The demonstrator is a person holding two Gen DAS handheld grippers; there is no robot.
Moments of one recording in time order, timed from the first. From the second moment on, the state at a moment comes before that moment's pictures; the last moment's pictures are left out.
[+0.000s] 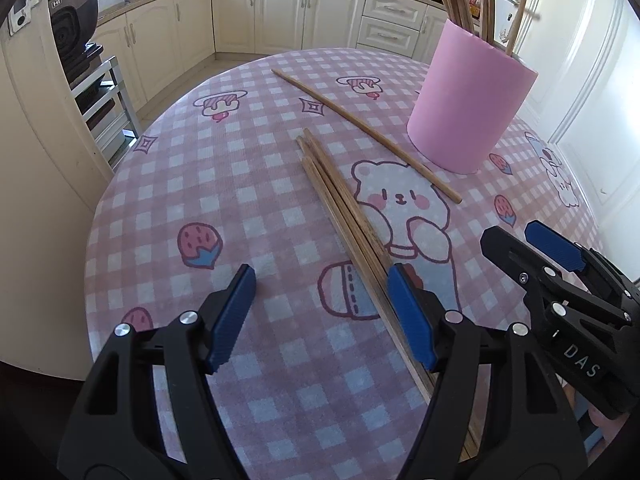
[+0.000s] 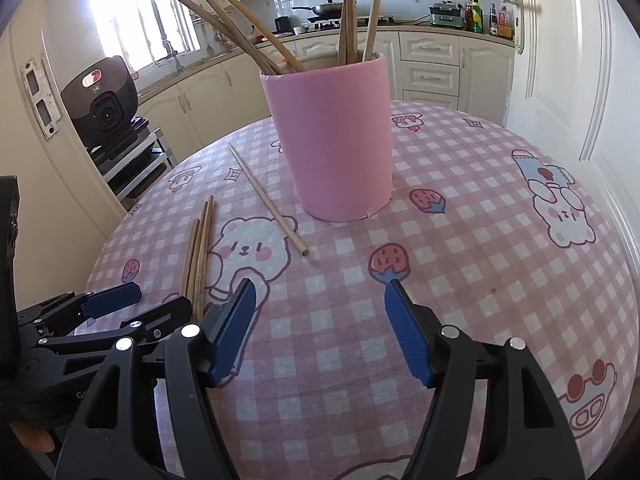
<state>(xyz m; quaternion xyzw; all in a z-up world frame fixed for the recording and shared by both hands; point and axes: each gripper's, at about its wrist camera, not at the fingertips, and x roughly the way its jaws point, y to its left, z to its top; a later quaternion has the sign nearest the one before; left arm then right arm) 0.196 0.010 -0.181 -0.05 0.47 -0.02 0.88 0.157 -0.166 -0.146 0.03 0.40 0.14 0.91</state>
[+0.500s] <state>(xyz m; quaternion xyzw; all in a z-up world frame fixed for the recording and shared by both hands) 0.200 0.008 -0.181 -0.05 0.47 -0.02 0.88 0.156 -0.163 -0.145 0.02 0.39 0.12 0.91</state>
